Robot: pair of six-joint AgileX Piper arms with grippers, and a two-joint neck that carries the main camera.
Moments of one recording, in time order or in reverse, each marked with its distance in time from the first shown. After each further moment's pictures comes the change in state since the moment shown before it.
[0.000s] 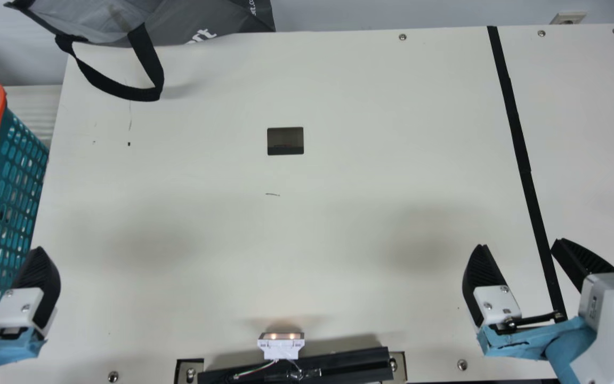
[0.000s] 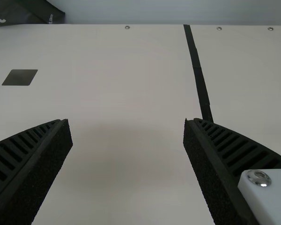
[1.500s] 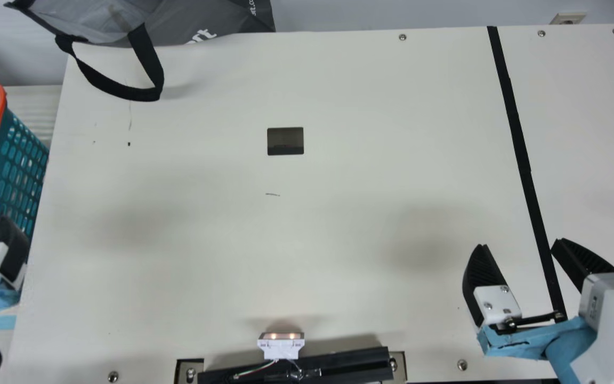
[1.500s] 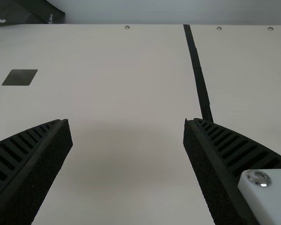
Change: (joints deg) left arm 7.2 13.1 -4.9 5.0 -5.1 -9.5; right arm 0.0 0.0 0.0 0.0 0.0 0.0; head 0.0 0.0
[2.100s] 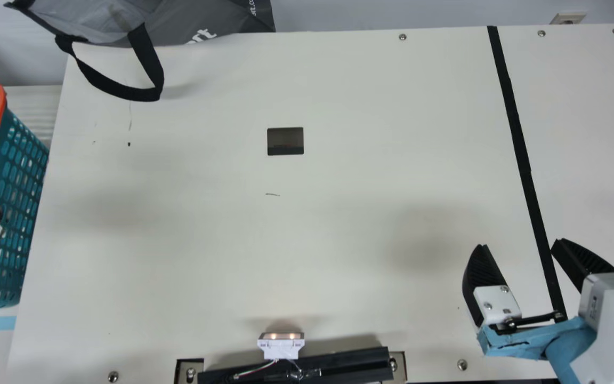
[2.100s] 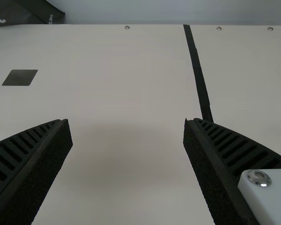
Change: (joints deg) left arm 13.7 14.1 -2.7 -10.2 -9.2 10.5; right arm 0.0 0.0 0.0 0.0 0.0 0.0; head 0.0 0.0
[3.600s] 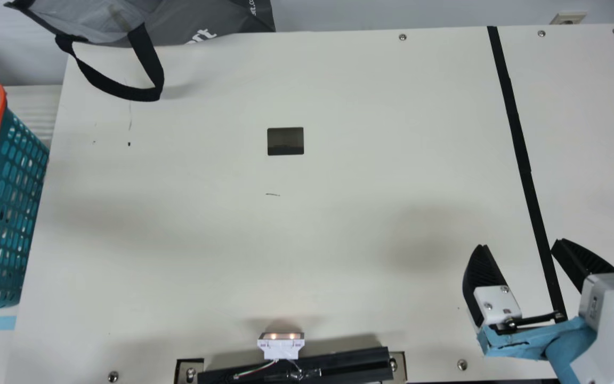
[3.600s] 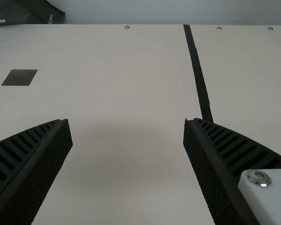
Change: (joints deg) left arm 35.1 33.2 -16.1 -42.7 8.7 56.9; right arm 0.0 0.0 0.0 -0.1 0.0 0.0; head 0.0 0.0
